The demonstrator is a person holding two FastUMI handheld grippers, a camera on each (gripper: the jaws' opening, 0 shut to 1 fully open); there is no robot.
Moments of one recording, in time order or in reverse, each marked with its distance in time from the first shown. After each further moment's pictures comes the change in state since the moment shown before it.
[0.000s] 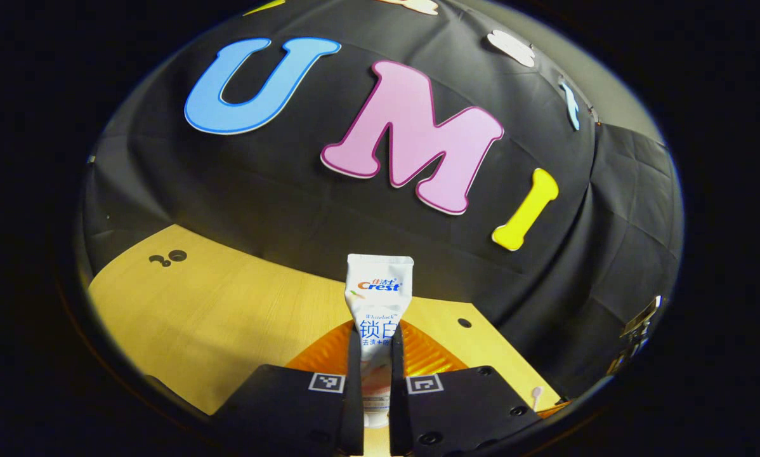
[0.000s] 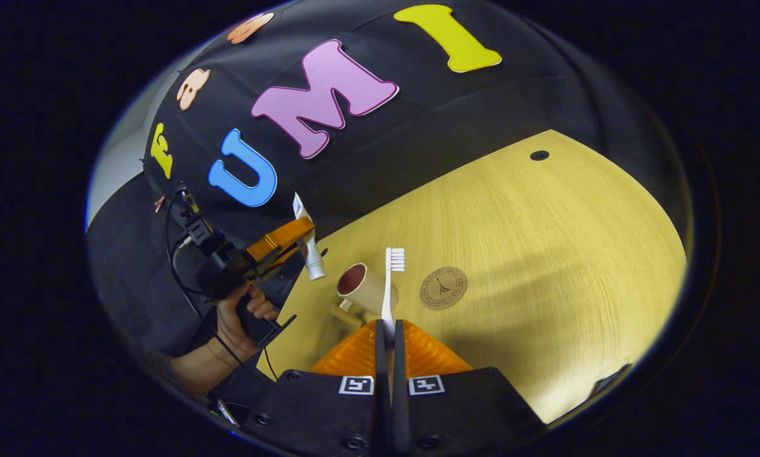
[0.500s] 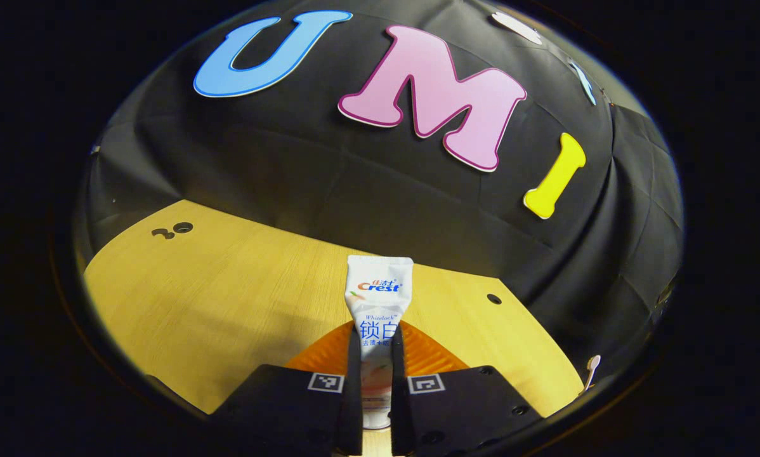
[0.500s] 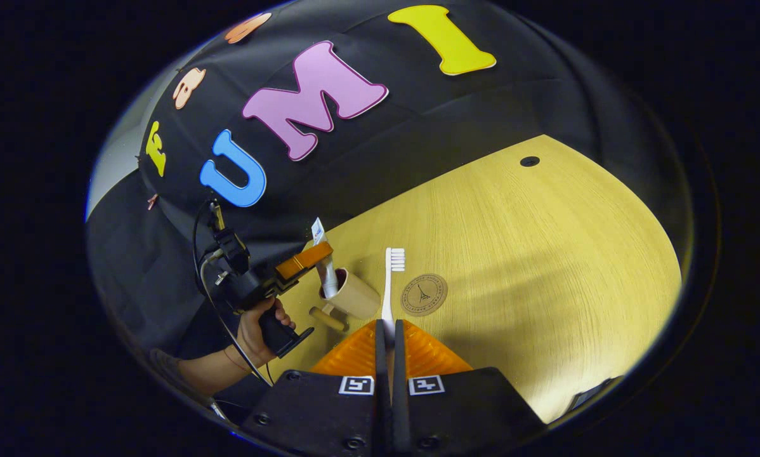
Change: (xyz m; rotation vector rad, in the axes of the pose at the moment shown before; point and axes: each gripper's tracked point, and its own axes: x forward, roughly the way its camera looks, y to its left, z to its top) left arm 0.029 0.020 -0.060 0.018 0.091 0.067; right arm 0.002 -0.024 0.010 -0.015 -0.007 -0.039
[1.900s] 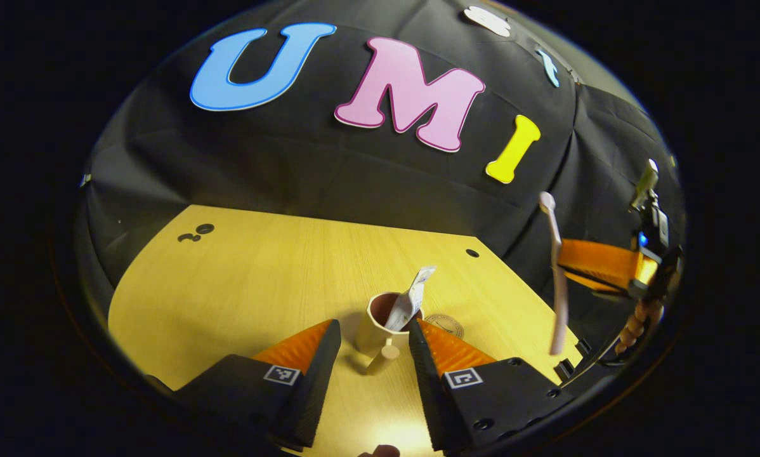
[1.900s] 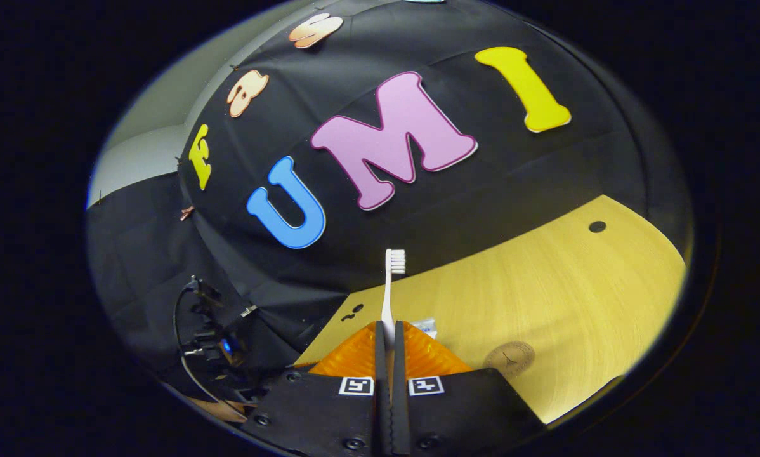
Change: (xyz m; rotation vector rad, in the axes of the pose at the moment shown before) left arm -0.162 0.039 -0.009 0.125 0.122 -0.096; right arm 0.053 0.158 0.071 -0.123 -0.282 0.179
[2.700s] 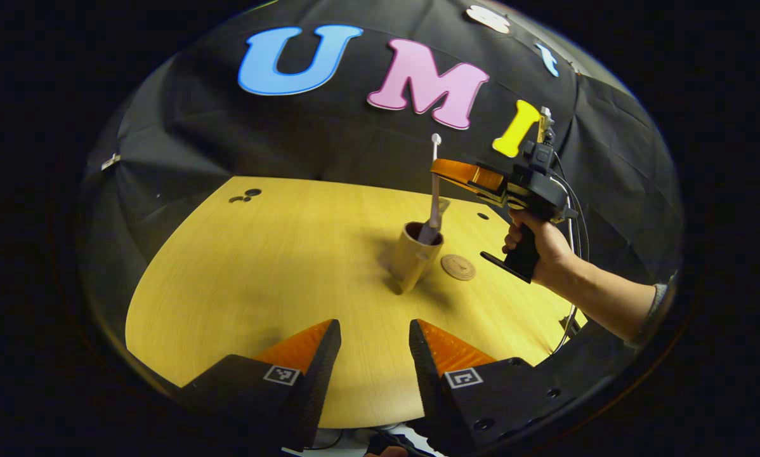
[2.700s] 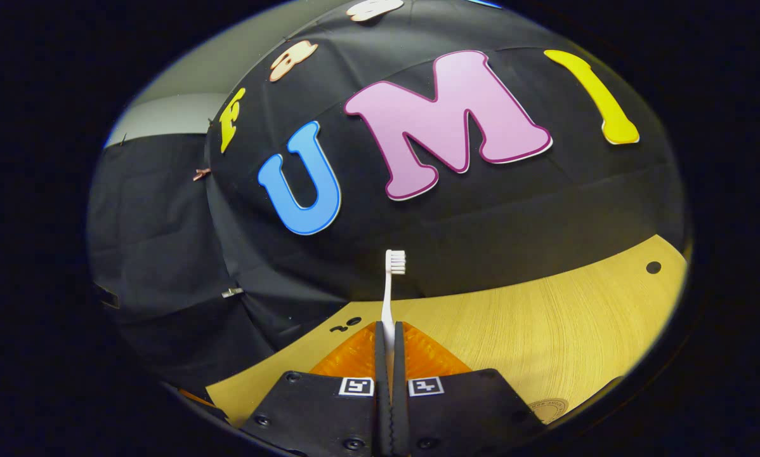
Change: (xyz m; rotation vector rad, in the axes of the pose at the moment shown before) left arm -0.115 0.051 -0.096 -0.052 0.114 0.105; right arm 0.146 -0.003 -0.043 -0.230 -0.057 0.079
